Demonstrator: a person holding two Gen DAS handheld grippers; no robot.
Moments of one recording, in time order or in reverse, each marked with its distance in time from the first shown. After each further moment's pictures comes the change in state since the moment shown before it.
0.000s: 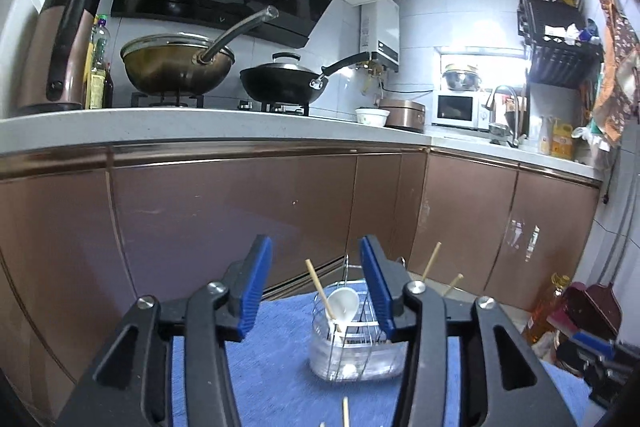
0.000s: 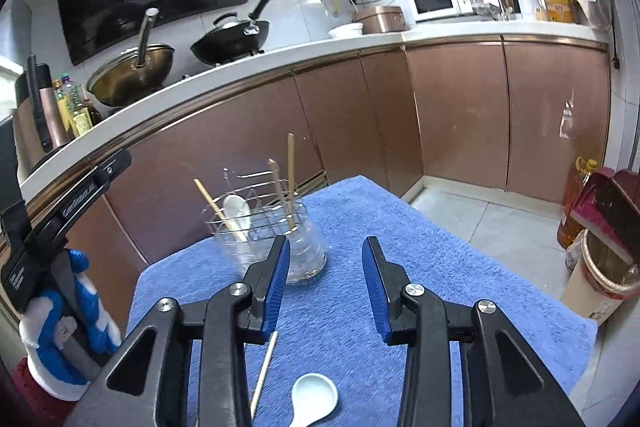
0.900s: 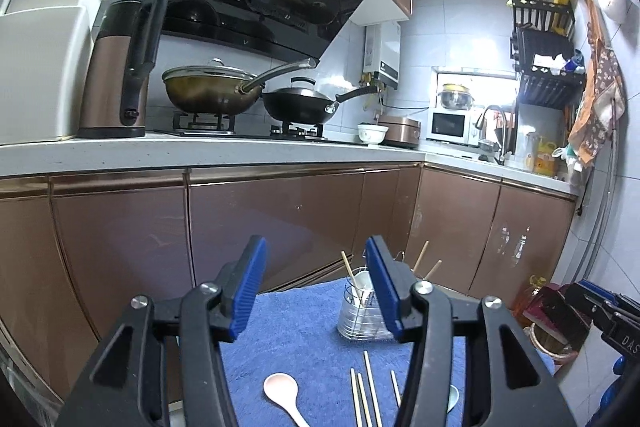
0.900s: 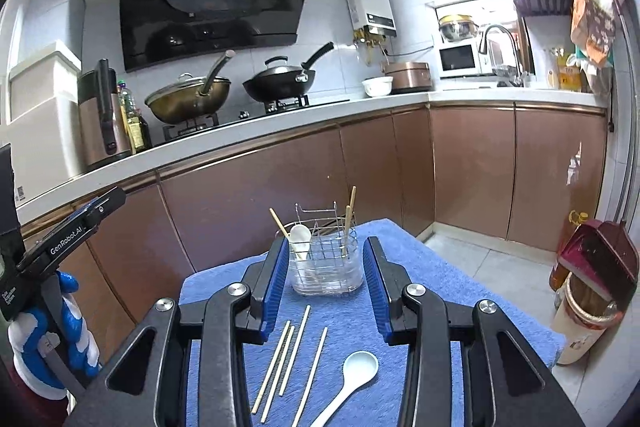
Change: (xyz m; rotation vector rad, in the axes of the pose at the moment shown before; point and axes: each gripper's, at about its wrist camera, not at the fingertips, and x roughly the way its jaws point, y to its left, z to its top) left arm -0.145 0.077 0.031 -0.033 -0.022 -0.022; right arm -0.129 0.068 0.000 -0.113 -0.144 0.039
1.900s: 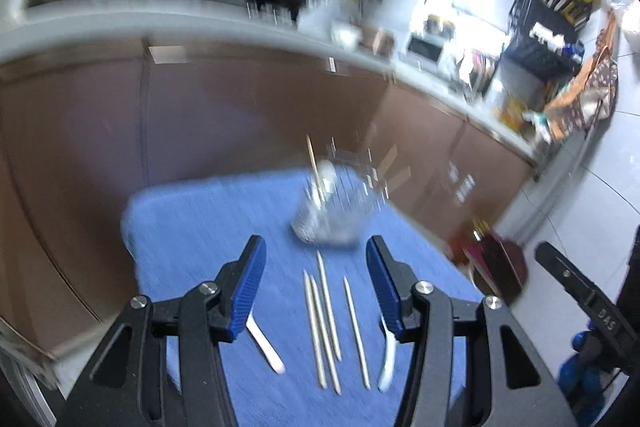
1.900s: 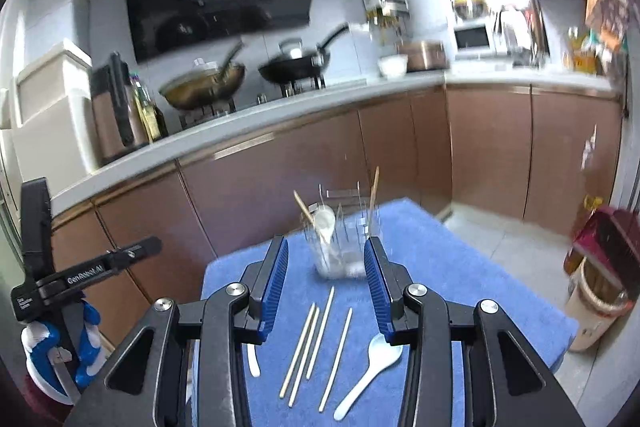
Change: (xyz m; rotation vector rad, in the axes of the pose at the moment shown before) left arm 0.057 0.029 -0.038 -0.155 0.472 -0.224; right arm 0.012 0.007 0.003 0.032 0.119 0.068
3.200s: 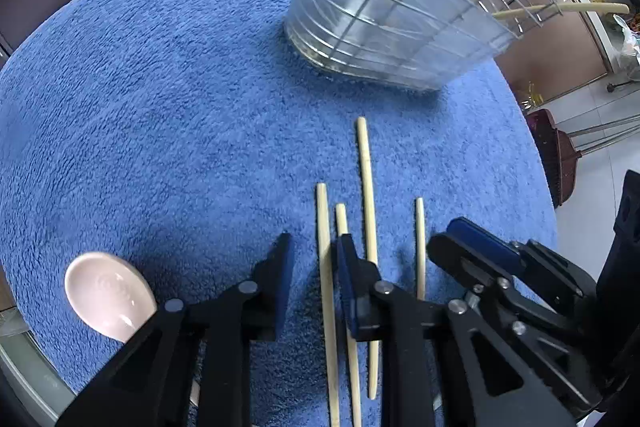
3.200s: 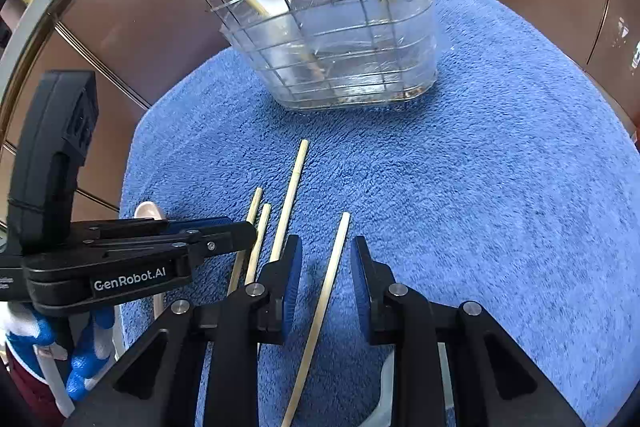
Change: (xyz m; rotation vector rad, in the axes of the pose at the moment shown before) left arm 0.300 0.012 -0.045 -0.062 0.738 0.059; right arm 0.292 -0.045 -0.091 0.066 0.740 0.059
